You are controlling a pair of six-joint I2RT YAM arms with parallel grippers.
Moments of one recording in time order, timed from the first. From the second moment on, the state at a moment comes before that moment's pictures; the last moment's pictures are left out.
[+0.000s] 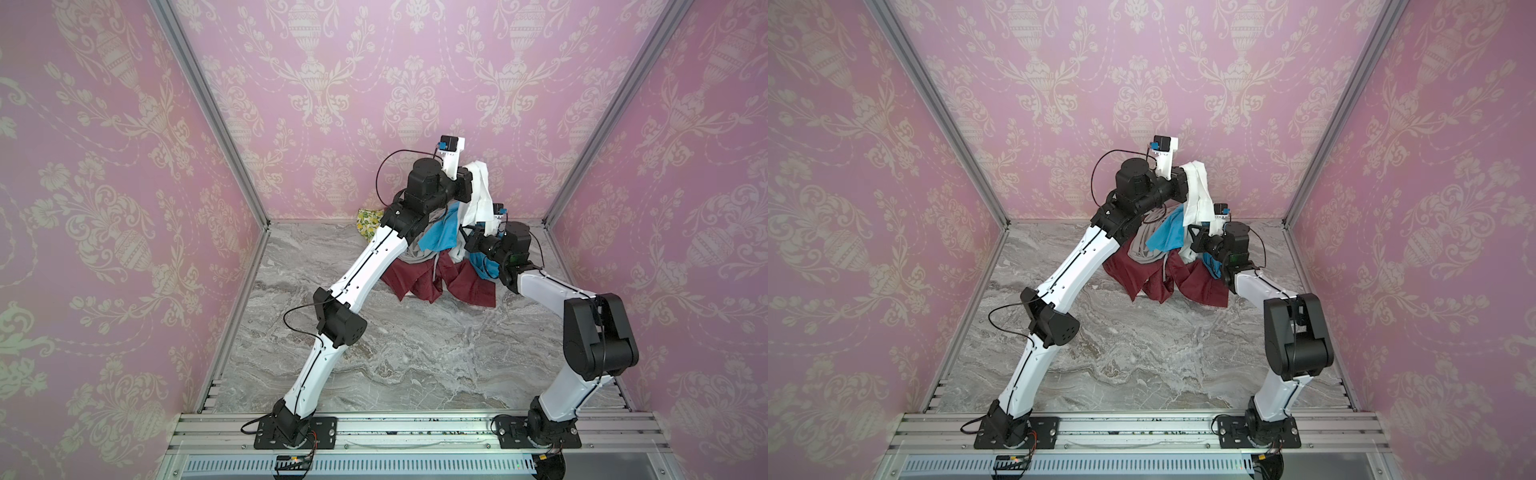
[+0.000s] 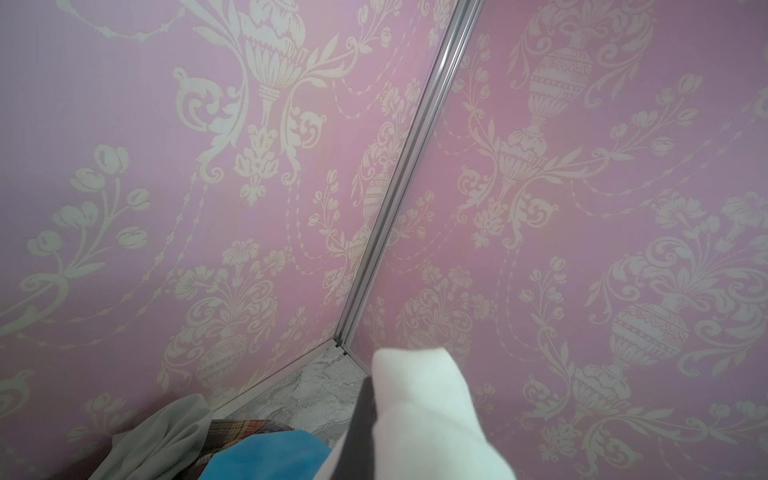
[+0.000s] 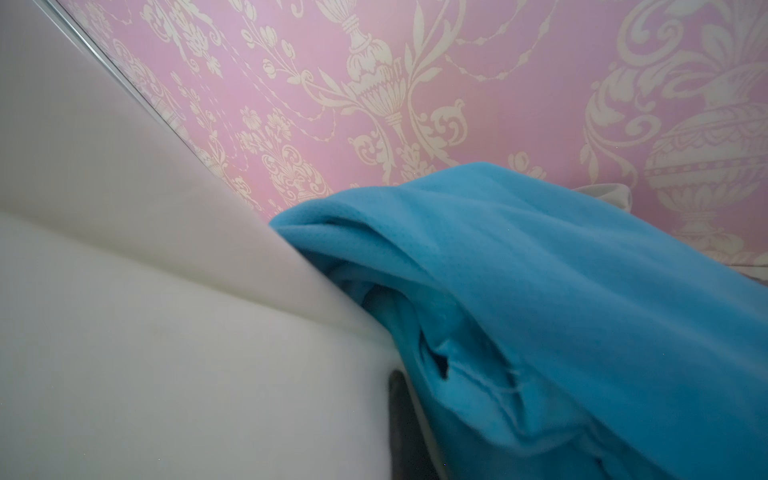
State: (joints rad) left arm -0.67 2.39 2.76 -0.28 0.23 -0.38; right arm 0.12 1.73 1.09 0.50 -0.43 0.39
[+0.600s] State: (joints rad) left arm -0.58 2.36 2.70 -0.33 0.22 -0.33; right arm 0.05 1.75 1.75 -0.14 -0.37 0.50
